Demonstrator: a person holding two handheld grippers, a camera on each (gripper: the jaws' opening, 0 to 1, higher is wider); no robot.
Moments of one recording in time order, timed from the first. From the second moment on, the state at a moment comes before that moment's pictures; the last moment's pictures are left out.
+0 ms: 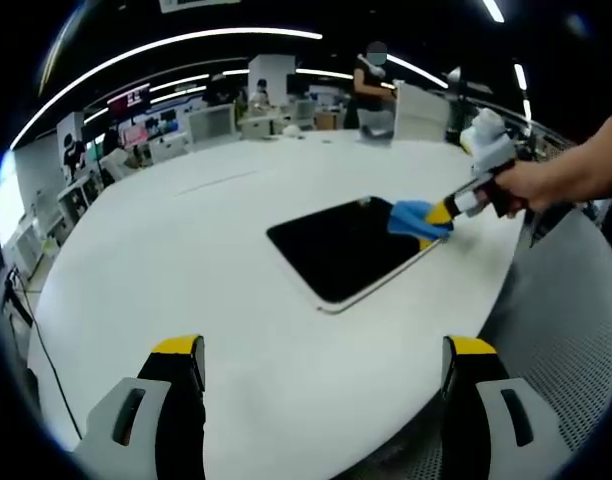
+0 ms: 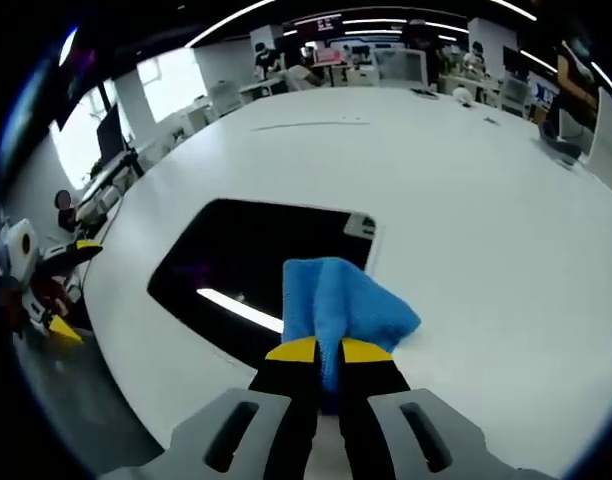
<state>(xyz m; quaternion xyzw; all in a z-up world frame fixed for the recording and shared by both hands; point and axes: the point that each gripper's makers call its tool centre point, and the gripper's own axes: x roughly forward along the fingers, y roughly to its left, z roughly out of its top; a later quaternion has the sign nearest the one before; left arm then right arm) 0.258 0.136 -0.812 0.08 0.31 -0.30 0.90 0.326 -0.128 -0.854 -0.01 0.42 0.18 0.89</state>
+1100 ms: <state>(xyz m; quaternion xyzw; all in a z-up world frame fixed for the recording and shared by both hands) 0.256 0.132 -0.811 0.08 0.31 -0.31 0.90 0.319 -0.127 -0.854 0.00 0.42 0.17 0.89</state>
